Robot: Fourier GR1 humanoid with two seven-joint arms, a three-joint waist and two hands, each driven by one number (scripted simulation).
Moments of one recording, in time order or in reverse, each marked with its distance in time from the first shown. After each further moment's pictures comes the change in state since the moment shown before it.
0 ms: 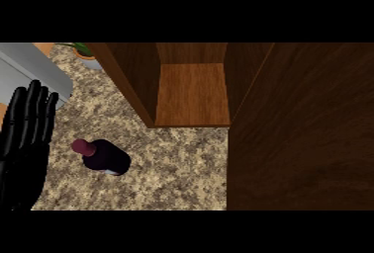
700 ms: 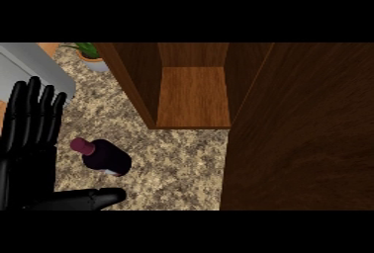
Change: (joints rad) left arm -0.033 -0.085 -0.086 -0.079 -0.081 0.200 0.207; right arm 0.185 0.046 0.167 -0.268 -0.085 0.036 0.212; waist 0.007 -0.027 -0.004
